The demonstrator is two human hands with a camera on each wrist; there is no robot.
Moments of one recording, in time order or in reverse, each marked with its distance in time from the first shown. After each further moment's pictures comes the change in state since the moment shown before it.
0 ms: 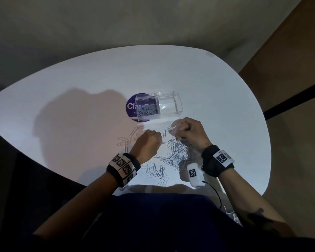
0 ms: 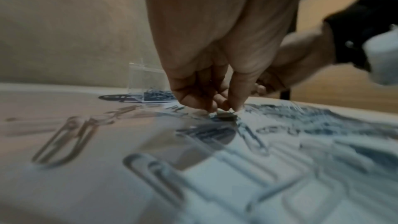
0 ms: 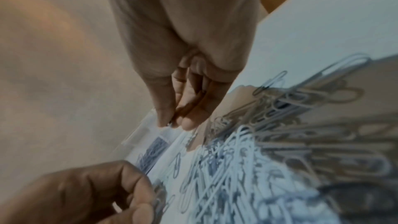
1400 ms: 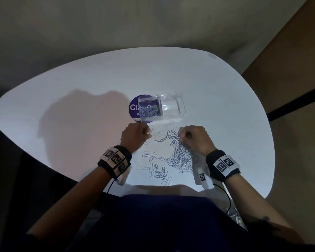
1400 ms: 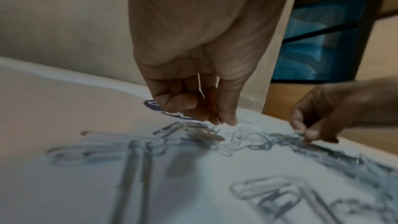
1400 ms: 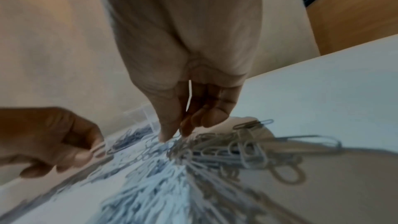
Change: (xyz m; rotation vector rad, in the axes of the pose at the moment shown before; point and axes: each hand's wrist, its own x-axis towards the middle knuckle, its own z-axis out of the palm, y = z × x) left_hand 0.009 -0.023 -0.040 -0.040 0.042 -0.435; right_hand -0.003 0.008 -0.009 -0.675 -0.053 -0.155
